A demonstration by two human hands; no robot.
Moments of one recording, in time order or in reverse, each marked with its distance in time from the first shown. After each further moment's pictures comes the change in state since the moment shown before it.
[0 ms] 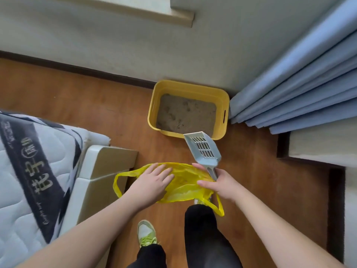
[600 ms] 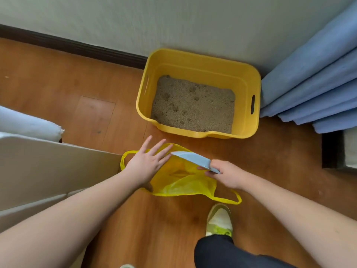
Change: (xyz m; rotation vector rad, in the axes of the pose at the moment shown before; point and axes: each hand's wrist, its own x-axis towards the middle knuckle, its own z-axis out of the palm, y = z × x) left_hand 0.159 -0.100 0.207 0.318 -0.165 -0.052; right_hand 0.254 0.173 -0.025 -0.766 -0.024 -0.104
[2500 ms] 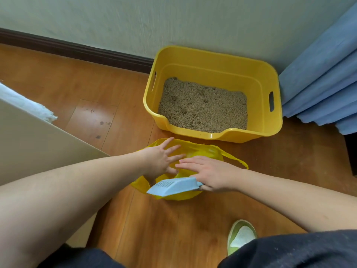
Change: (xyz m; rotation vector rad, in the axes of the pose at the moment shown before) left_hand 0.069 -0.023 0.057 0.372 0.015 0.378; right_hand 0.095 -0.010 0.056 -0.757 0.193 -0.783
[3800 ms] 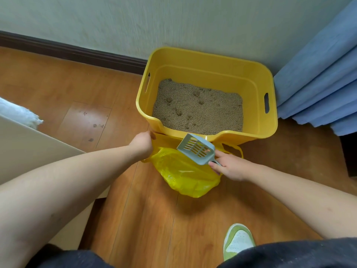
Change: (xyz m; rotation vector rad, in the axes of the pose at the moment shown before) left_hand 0.017 -0.037 0.026 -1.352 0.168 -1.026; right_hand -0.050 0.048 -0.001 0.426 -0.230 0.625
